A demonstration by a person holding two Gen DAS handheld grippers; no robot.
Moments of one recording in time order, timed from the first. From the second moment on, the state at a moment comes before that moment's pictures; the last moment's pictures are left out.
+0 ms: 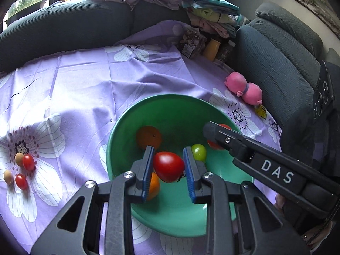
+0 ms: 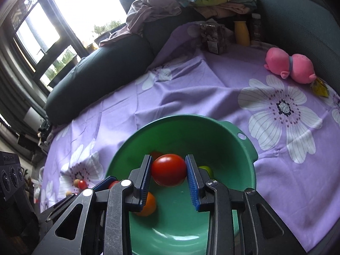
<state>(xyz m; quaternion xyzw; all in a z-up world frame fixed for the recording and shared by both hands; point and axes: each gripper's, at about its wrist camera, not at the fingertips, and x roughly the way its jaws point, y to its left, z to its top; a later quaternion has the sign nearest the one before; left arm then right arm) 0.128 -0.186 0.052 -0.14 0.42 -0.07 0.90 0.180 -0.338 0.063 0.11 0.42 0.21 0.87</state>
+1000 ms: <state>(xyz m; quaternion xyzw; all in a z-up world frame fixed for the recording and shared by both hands) 0.067 -0.098 0.098 -0.18 0.36 0.00 0.91 0.162 -0.314 0.083 0.12 0.39 0.25 0.87</state>
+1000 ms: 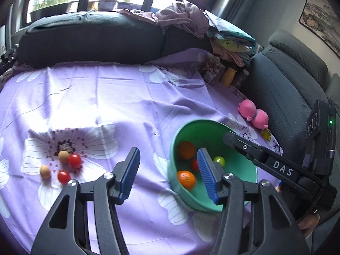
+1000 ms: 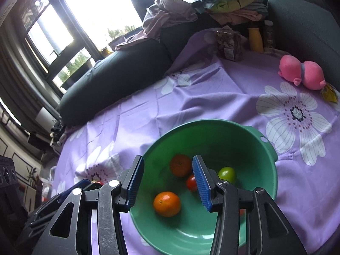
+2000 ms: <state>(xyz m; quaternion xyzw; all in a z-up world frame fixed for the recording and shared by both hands) 0.045 0.039 0.003 -0.29 0.43 0.12 0.84 0.167 -0.089 0.010 0.02 0.55 0.38 0.74</state>
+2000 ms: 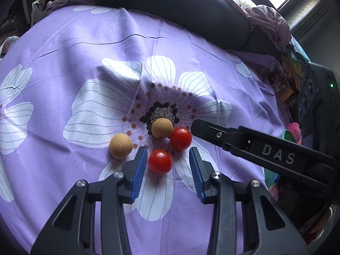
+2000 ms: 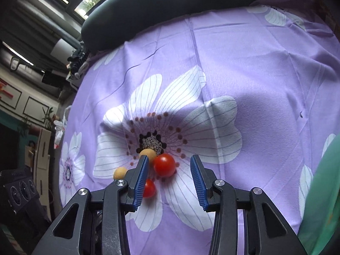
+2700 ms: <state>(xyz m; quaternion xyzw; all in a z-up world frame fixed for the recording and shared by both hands) 0.054 0.024 -0.014 -0.25 0.45 0.13 0.85 0.158 -0.063 -0.009 -0.05 0.54 0.37 0.75</state>
